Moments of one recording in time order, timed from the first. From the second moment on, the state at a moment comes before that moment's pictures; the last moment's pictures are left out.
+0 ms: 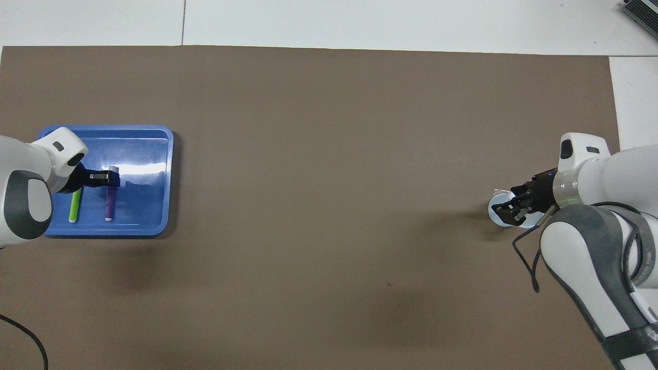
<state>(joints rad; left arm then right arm) 0.21 0.25 -0.08 -2.08 -0.04 2.38 0.21 0.04 -0.08 -0.03 -2.16 0.20 2.09 -0.70</state>
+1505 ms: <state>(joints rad) 0.21 0.26 -0.08 -2.05 0.00 2.26 0.16 0.44 -0.06 -0.02 -2.05 0.83 2.30 0.23</state>
